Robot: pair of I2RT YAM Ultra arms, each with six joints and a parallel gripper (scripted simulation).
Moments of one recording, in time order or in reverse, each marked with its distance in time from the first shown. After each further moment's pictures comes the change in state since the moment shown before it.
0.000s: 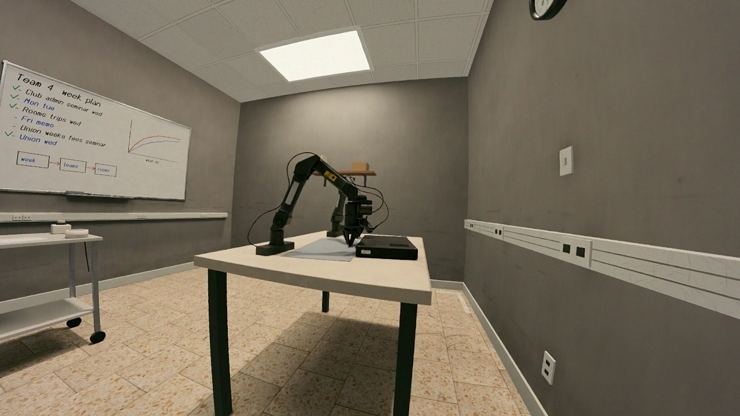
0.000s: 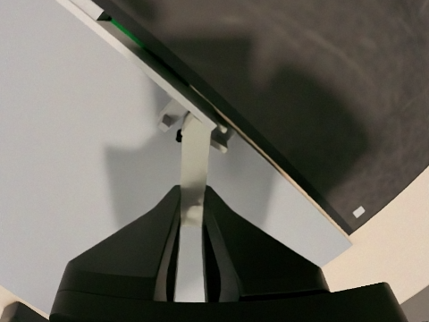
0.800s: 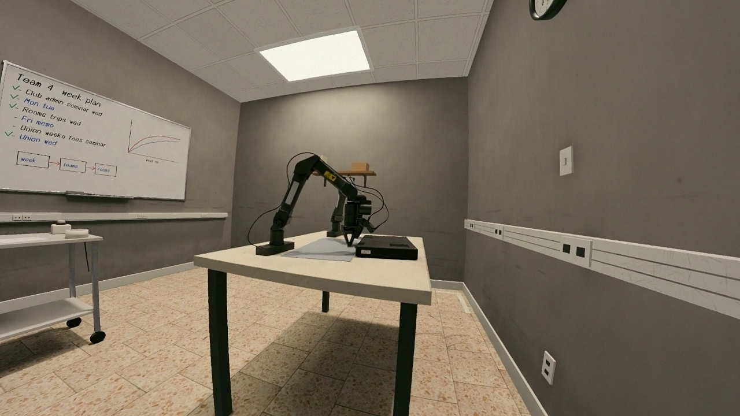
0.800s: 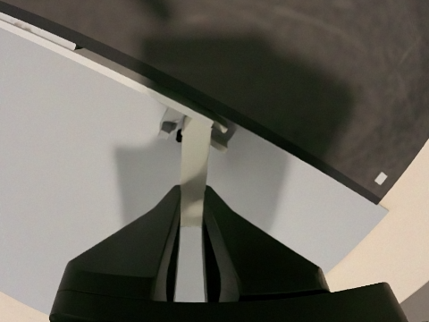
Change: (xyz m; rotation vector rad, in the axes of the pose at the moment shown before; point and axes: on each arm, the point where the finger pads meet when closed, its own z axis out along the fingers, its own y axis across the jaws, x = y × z) left arm -0.002 -0.007 0.000 -0.002 0.000 -0.243; right arm -0.002 0.008 0.000 0.003 0.000 0.242
